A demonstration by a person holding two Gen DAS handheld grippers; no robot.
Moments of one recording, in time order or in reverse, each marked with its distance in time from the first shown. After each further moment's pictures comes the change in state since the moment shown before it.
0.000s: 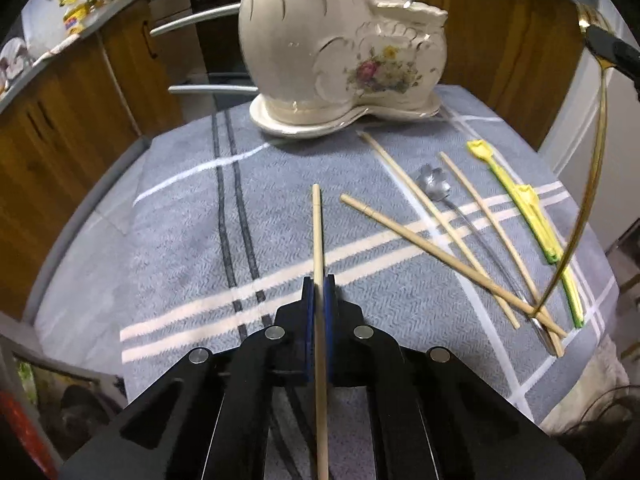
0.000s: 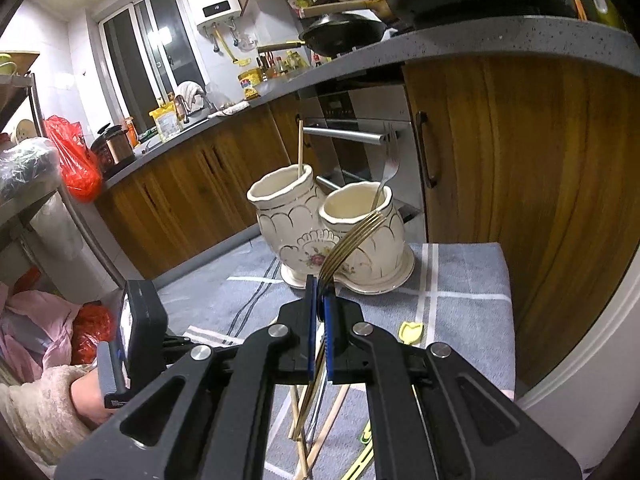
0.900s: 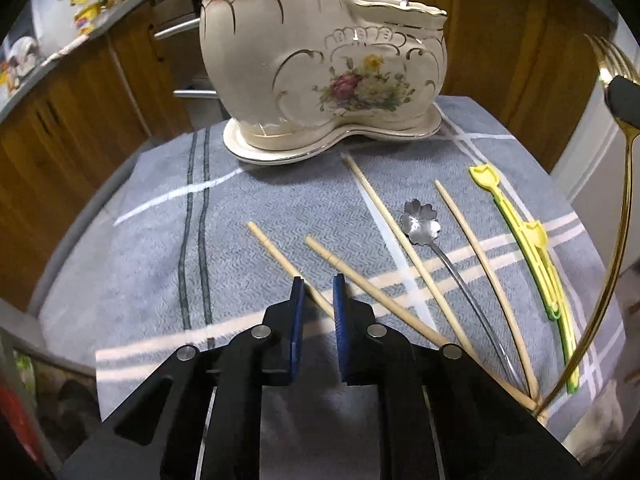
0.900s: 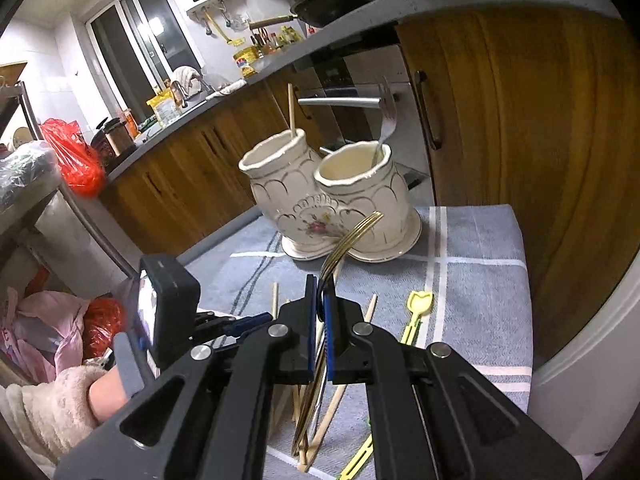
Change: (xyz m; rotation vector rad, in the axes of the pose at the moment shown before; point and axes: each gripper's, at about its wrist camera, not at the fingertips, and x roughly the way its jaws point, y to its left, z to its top) left arm 0.023 -0.027 0.027 -0.040 0.017 0.058; right arm 0.013 -0.012 -0.008 0.065 0.103 0.046
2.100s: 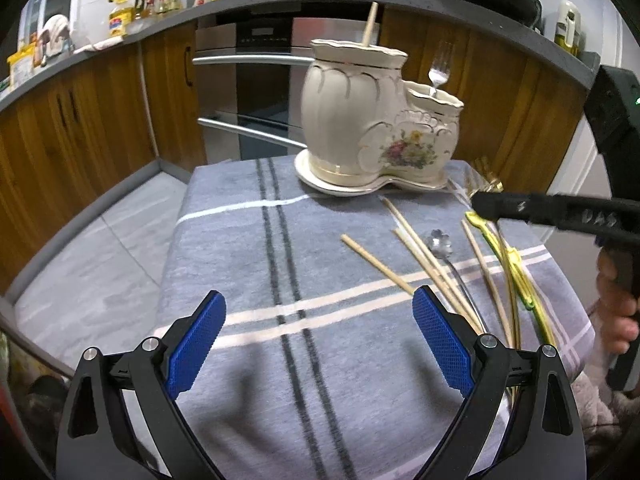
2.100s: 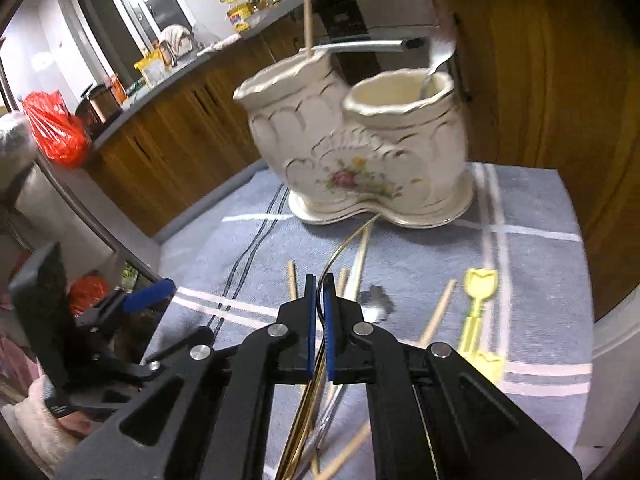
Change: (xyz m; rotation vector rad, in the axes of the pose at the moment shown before) left arm -0.057 0.057 -0.037 -0.102 -0.209 -0.067; right arm 0.068 0.019 -0.010 0.000 0.153 -0.027
